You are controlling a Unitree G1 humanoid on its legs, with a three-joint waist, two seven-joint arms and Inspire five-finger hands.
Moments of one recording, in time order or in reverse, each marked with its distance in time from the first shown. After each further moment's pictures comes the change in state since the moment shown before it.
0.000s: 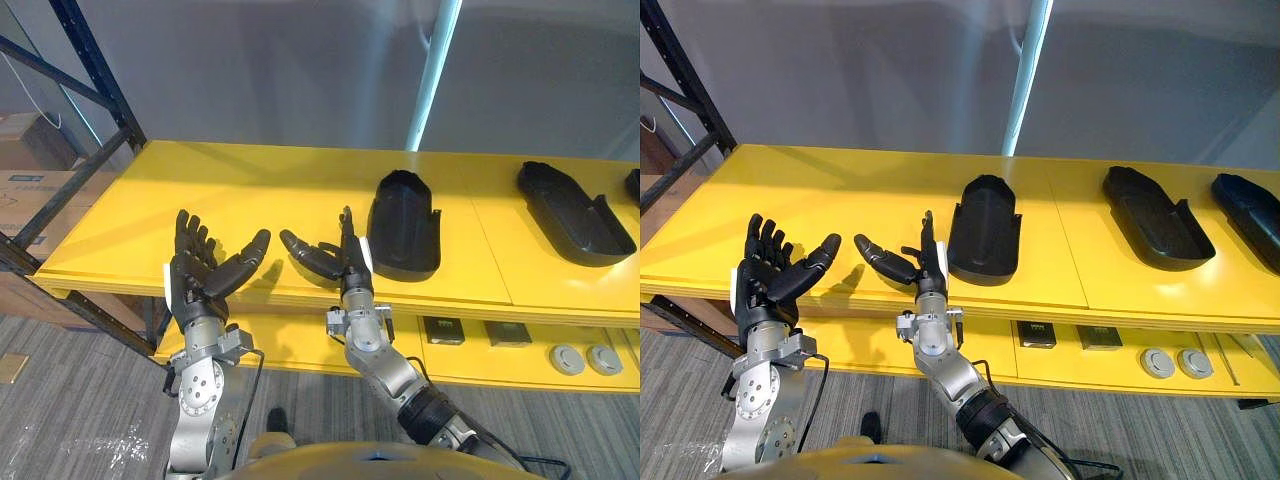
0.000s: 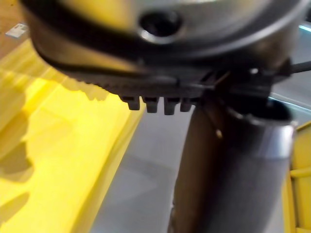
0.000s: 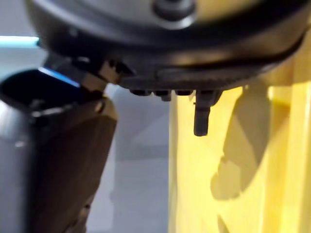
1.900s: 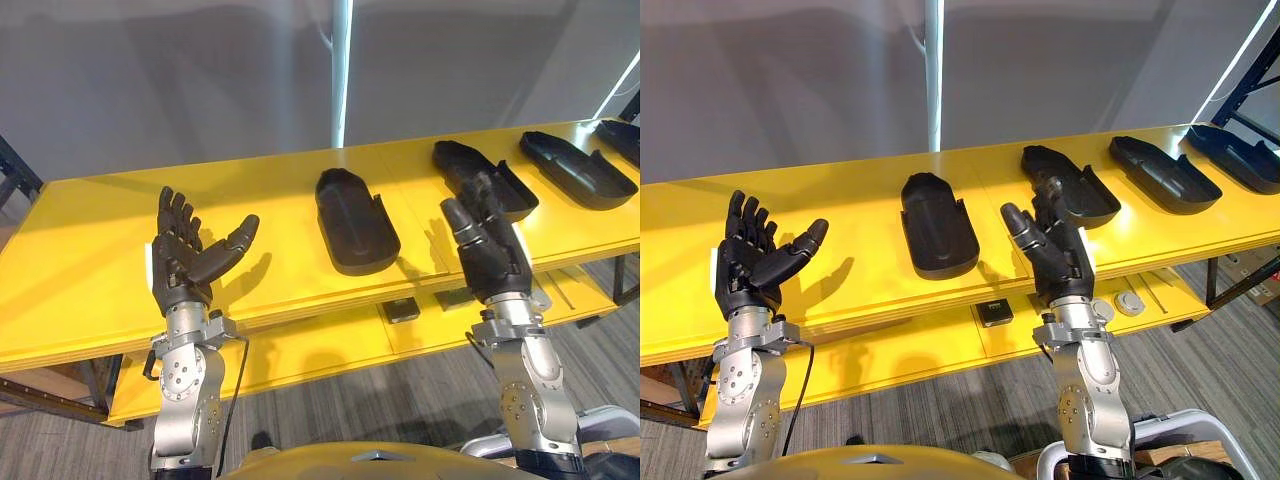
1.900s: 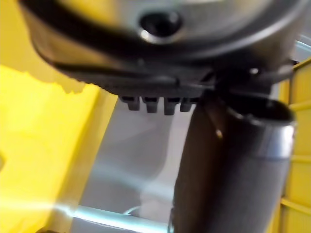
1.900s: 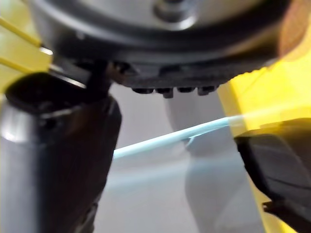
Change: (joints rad) left arm -0.078 0.018 0.130 0.004 0.017 0.015 -0.114; right arm 0.375 -0.222 -0.718 -0.554 0.391 0.087 0.760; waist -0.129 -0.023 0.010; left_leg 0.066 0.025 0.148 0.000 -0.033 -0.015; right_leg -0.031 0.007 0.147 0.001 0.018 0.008
